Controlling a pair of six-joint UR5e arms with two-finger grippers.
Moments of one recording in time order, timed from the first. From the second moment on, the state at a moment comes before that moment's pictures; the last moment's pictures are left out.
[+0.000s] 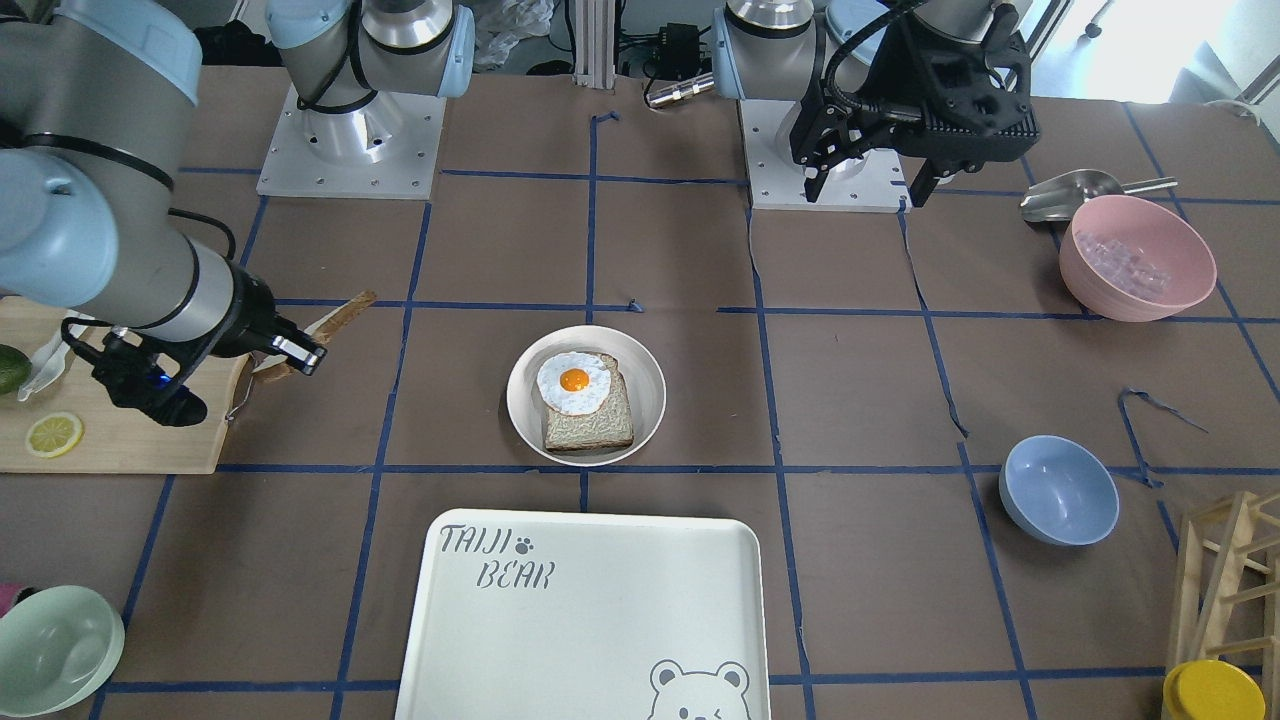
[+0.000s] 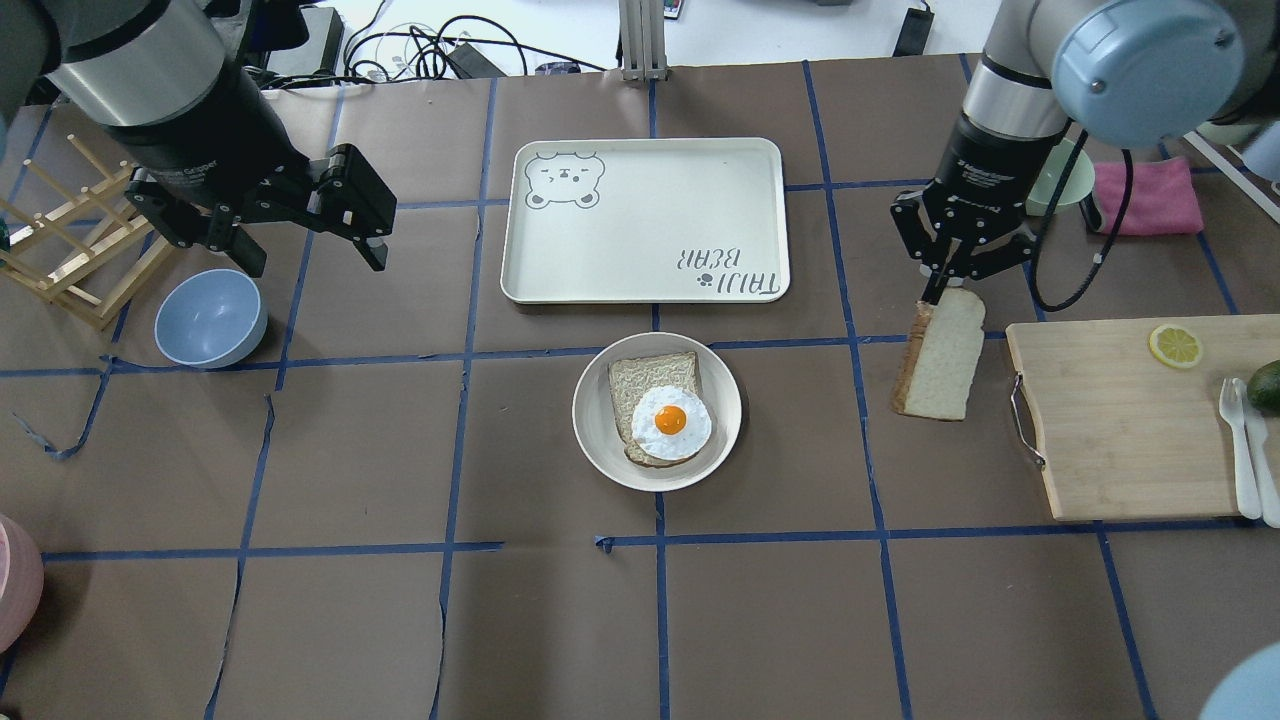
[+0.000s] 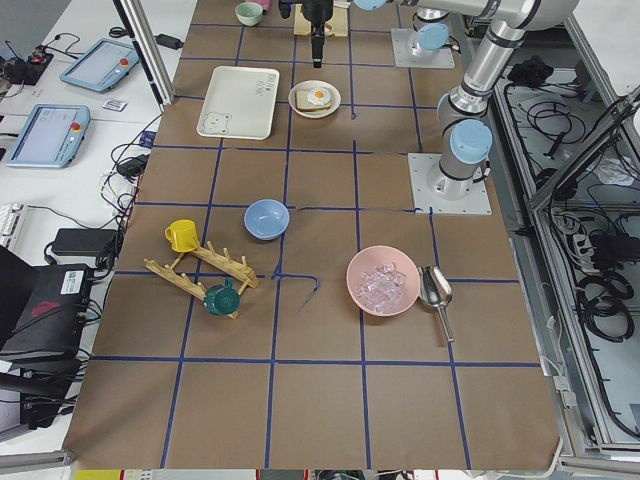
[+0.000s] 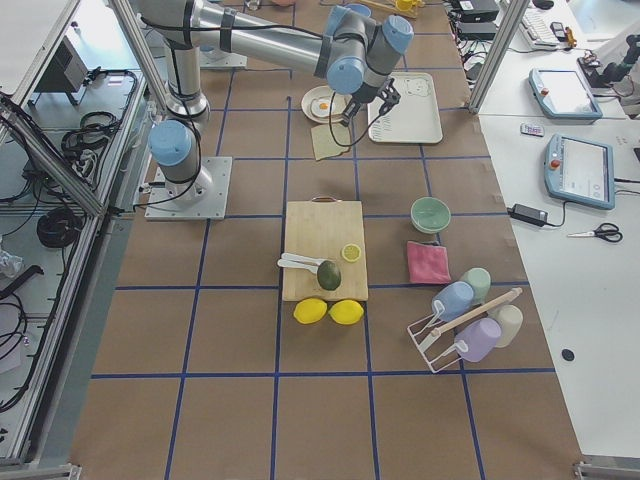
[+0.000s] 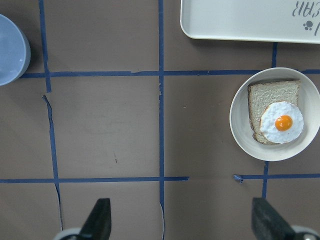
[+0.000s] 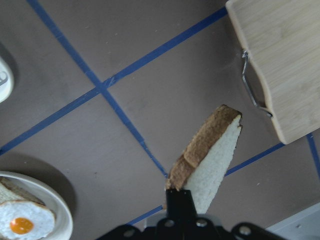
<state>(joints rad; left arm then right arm) -1.58 -1.50 -1.53 -1.70 1.55 -0.01 1.53 -1.33 1.55 -1.49 -1.49 0.57</state>
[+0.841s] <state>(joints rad) -1.58 -1.50 -1.53 -1.70 1.55 -0.01 1.78 -1.23 1.57 -1.67 -1.22 1.00</state>
